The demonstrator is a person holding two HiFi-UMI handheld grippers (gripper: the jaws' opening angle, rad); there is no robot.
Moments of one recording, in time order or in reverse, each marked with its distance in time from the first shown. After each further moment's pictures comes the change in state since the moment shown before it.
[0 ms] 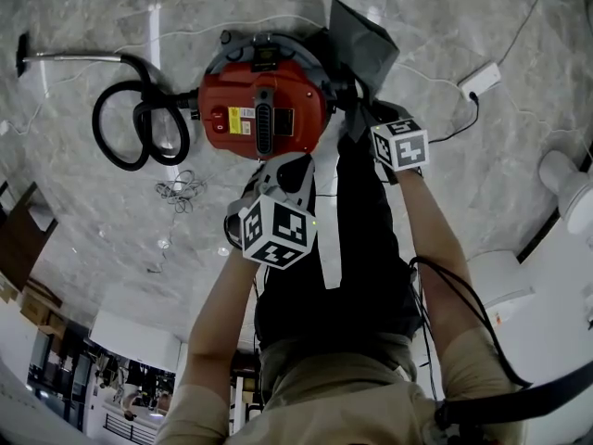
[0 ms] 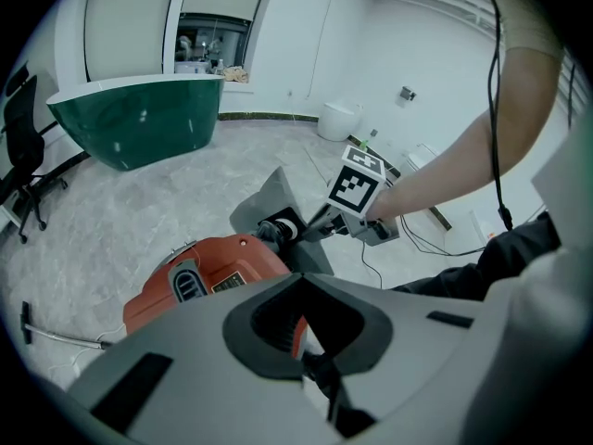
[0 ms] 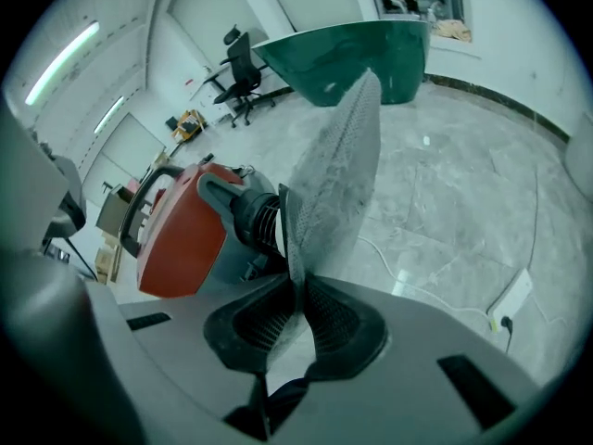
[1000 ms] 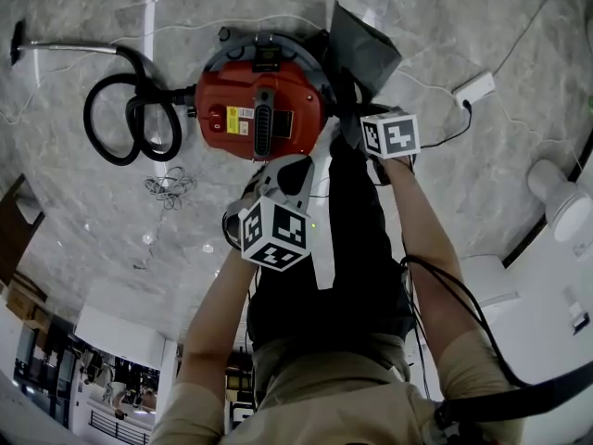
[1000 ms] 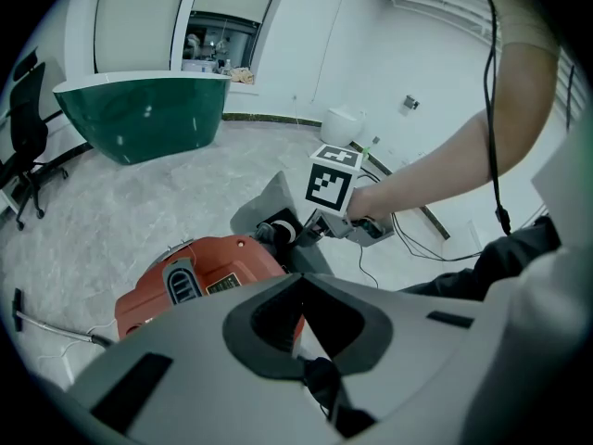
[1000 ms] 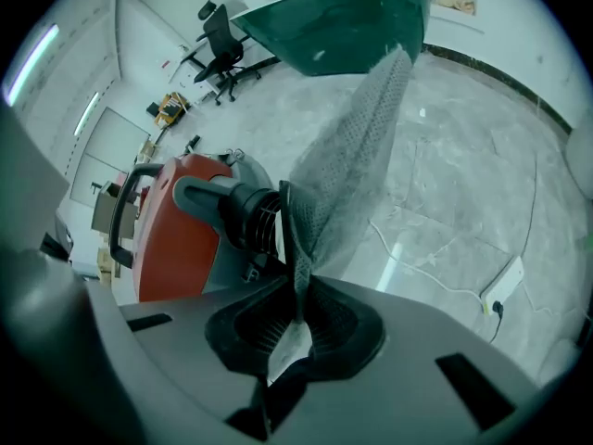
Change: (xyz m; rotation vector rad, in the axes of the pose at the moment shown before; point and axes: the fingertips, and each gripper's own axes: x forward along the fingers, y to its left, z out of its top) left arm 0.004 0.000 0.003 -0.044 -0.027 -0.020; right arm 0.011 0.003 0.005 0.083 0.186 -0.020
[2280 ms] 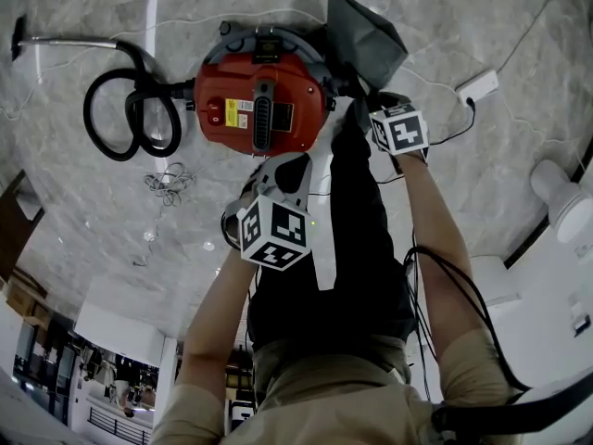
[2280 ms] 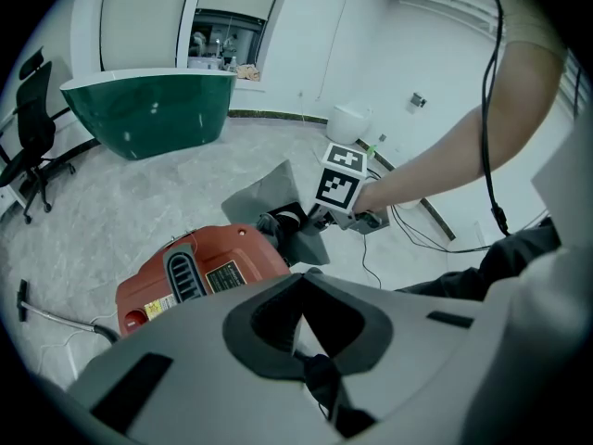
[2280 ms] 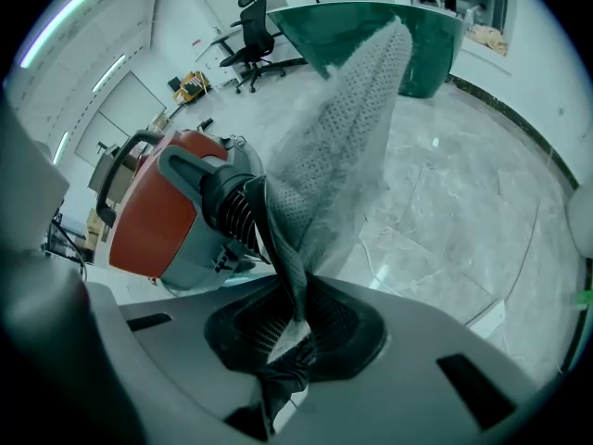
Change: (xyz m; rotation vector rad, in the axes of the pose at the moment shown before) left arm 0.001 -0.002 -0.012 -0.028 0.016 0.034; right arm 0.008 -0.029 -0.002 -0.200 -0.029 -0.058
